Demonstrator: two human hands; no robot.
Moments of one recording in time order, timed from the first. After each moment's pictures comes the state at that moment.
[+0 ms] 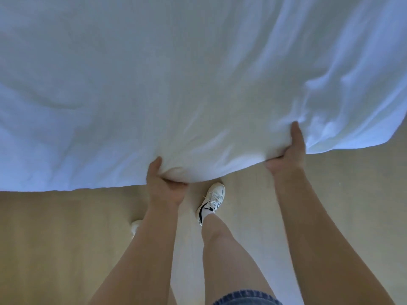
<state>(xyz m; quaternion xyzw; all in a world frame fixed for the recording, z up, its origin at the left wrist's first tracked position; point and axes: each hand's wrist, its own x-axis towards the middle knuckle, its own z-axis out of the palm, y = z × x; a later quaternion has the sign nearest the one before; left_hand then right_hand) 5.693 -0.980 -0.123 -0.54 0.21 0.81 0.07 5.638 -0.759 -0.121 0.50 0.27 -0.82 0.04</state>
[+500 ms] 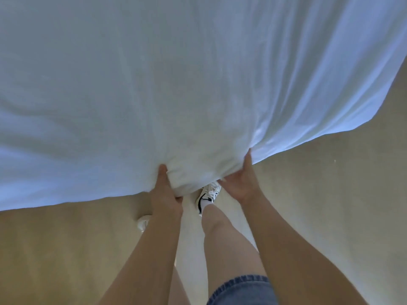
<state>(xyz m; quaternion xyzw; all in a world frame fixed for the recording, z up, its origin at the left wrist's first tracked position) 5.720 -0.953 -0.131 -0.65 0.39 0.65 0.08 5.717 -0.796 -0.169 0.50 0.21 -0.81 0.23</state>
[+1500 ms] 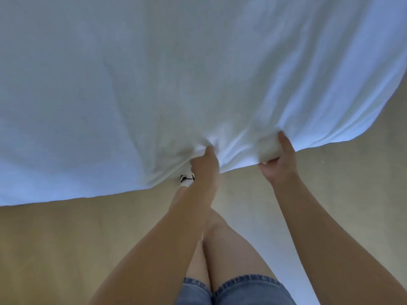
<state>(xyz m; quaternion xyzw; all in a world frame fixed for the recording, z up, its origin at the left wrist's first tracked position) 5.647 -0.900 -0.150 -0.58 0.54 0.49 0.35 5.660 -0.748 -0.153 0.59 0.32 -0.74 0.05</state>
